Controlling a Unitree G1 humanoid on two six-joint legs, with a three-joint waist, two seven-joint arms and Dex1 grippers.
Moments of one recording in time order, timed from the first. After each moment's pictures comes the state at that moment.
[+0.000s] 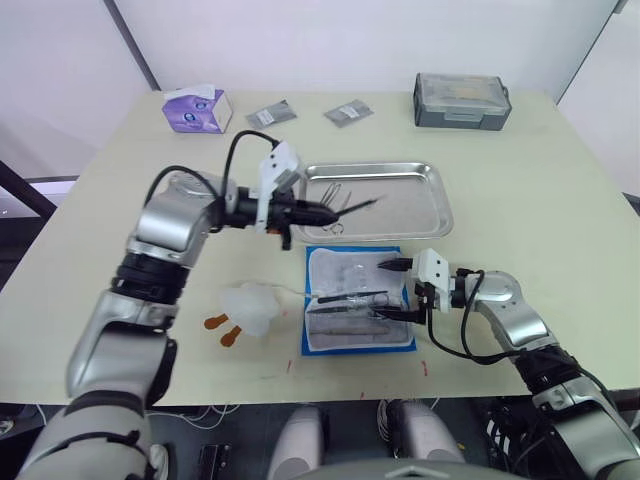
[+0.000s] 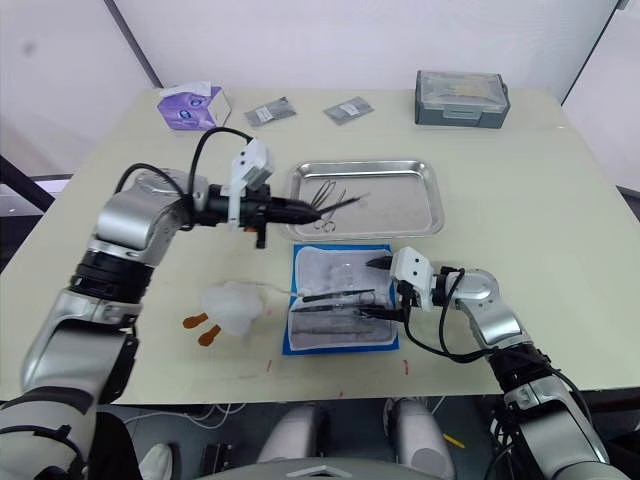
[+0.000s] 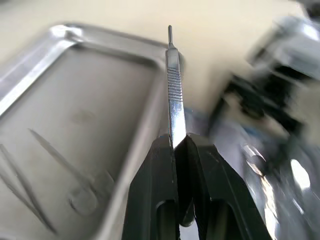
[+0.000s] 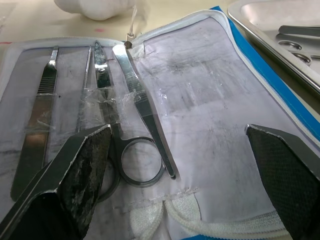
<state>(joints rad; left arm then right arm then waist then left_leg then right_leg) -0.86 0.63 -0.20 0.23 -0.38 0.68 -1.08 -0.40 -0.40 0.30 0.30 0.16 -0.07 1.08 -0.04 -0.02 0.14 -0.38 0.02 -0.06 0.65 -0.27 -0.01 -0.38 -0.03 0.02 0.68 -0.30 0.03</state>
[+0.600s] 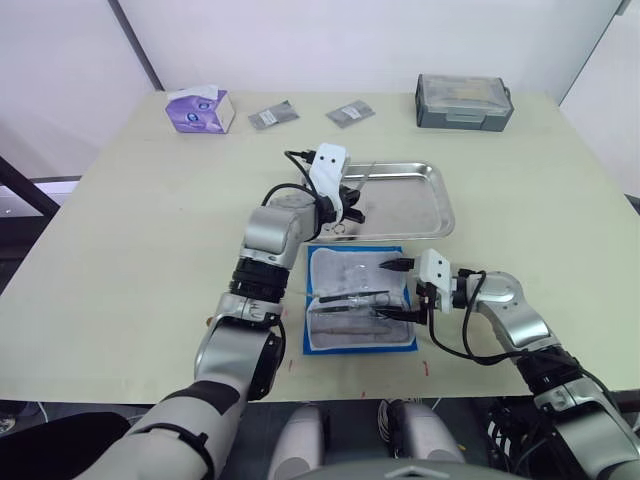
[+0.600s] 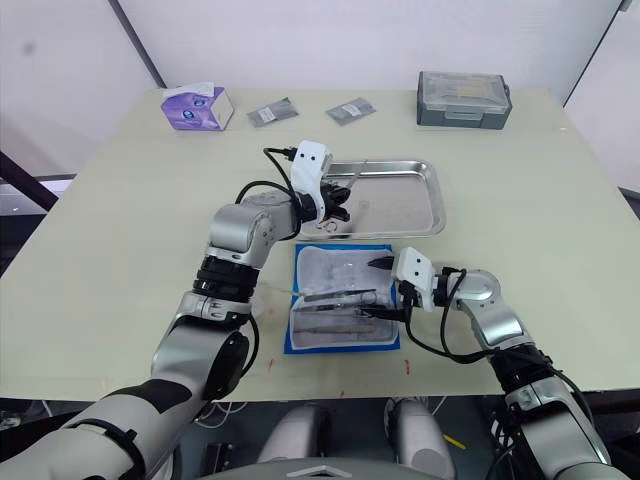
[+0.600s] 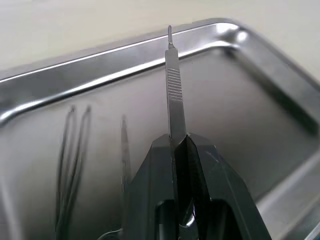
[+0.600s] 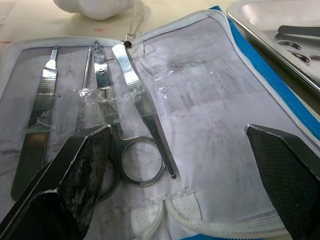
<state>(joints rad) -0.91 0.15 -0.05 0.35 -0.19 0.85 -0.25 -0.39 -0.41 0.30 0.30 0.16 -0.07 1.07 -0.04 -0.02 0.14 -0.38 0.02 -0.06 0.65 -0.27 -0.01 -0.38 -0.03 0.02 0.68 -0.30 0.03</state>
